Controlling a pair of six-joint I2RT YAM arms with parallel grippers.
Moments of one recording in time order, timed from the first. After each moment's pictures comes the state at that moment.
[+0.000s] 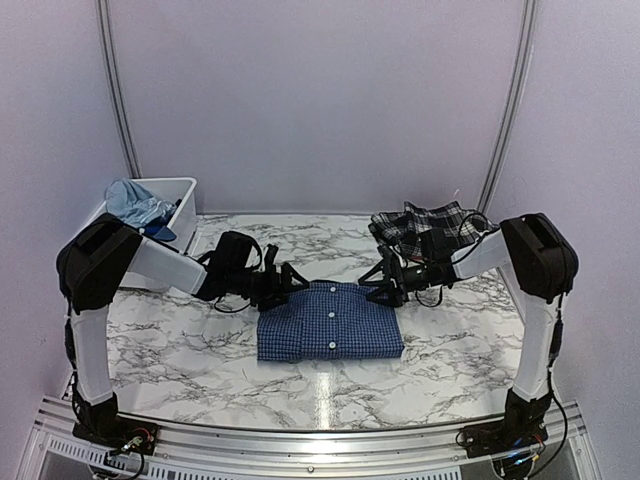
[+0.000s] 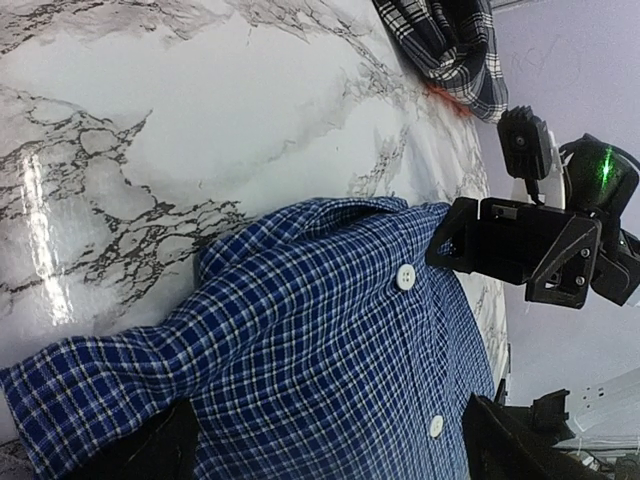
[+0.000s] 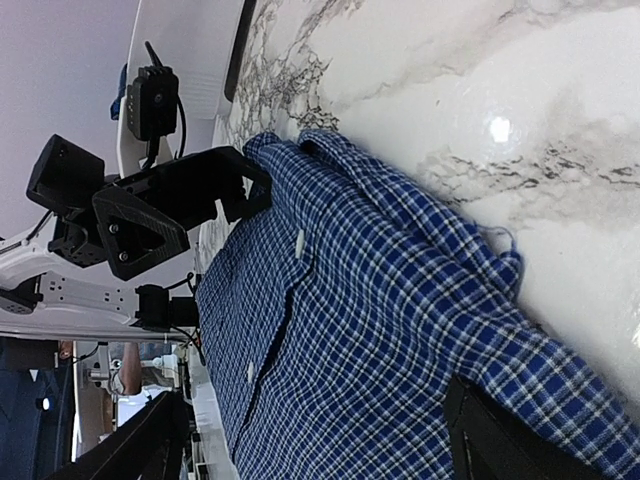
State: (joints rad) left arm -0.61 2.03 1.08 0.30 0.52 -0.81; right arm 0.30 2.06 1.10 0.10 -1.07 0.52
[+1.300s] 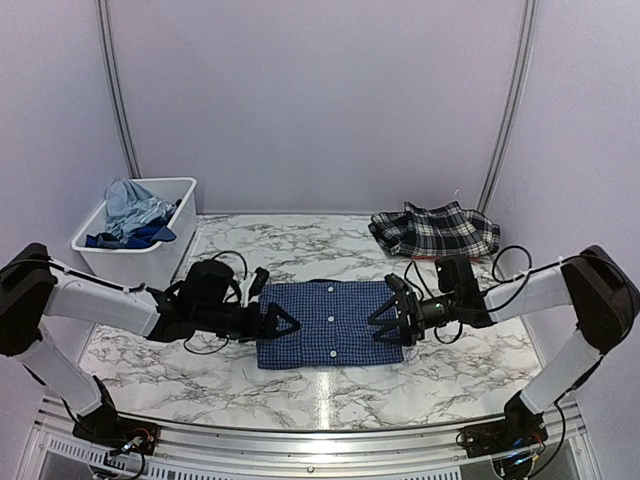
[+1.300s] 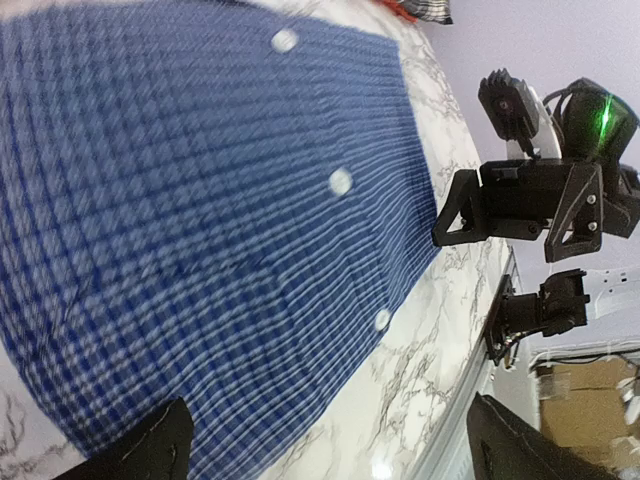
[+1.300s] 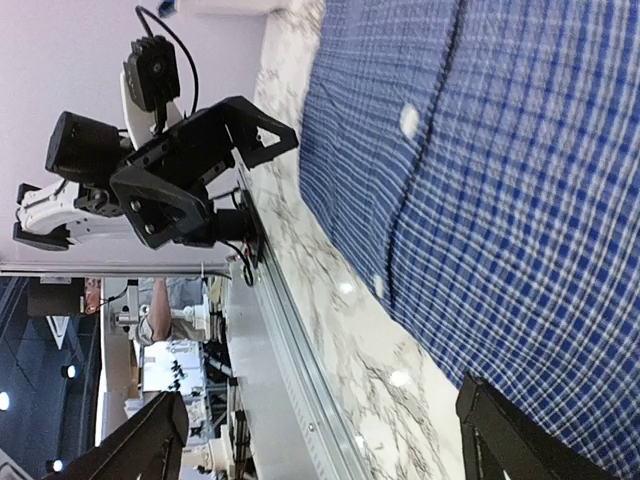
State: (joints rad) left arm -0.82 1.55 0.60 0.36 0.41 -0.79; right arm 0.45 1.61 0.57 0.30 -1.10 0.73
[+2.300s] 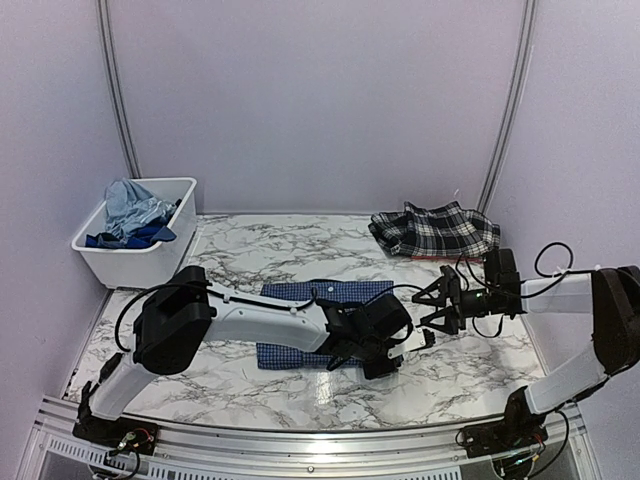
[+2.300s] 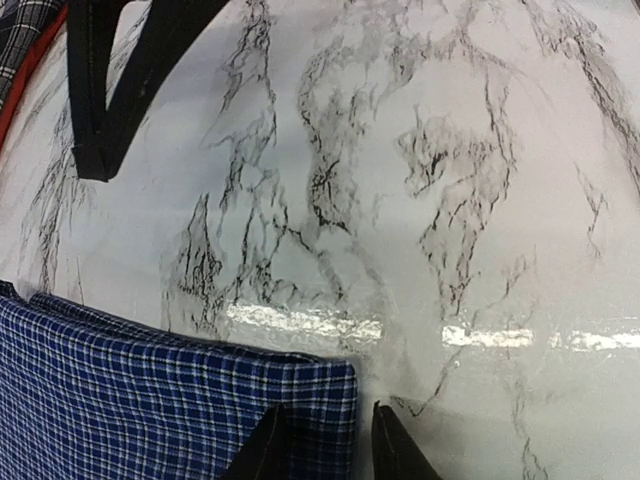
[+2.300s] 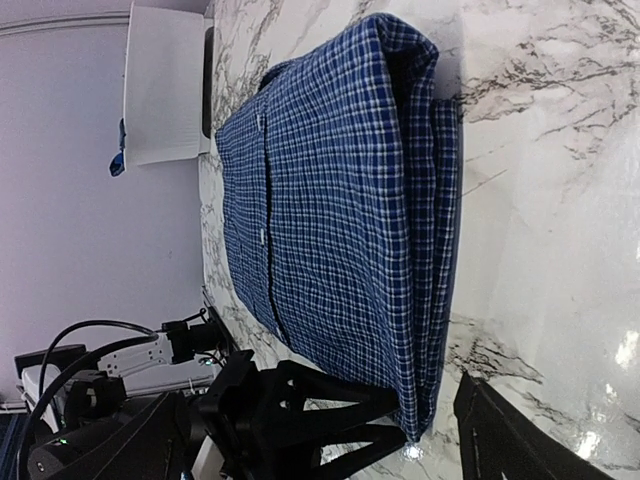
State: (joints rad) left arm -1.25 2.40 1.86 -0.36 -0.05 0.30; right arm 0.09 1.40 0.58 -0.08 -1.00 0.61
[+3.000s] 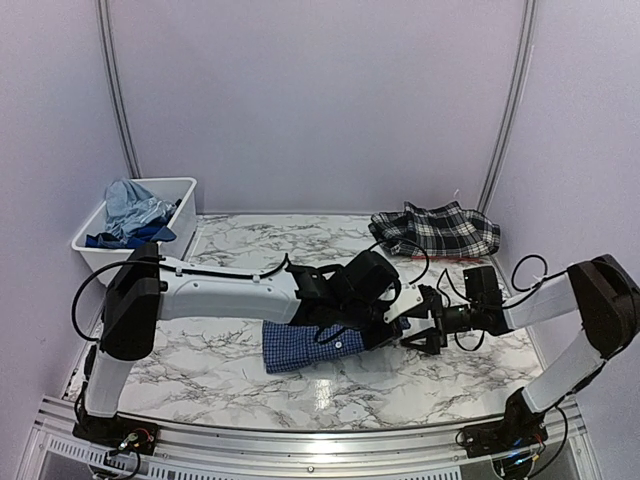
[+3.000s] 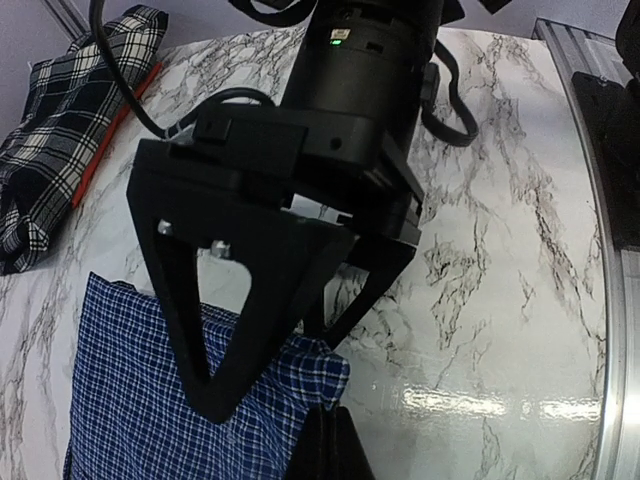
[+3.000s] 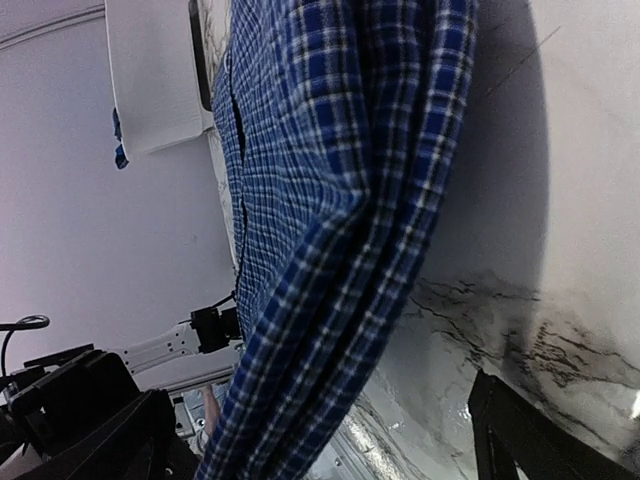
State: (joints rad) left arm -1.21 2.20 1.79 -0.31 0.02 0.23; right arm 0.24 1.50 0.45 0.26 -1.01 0.93
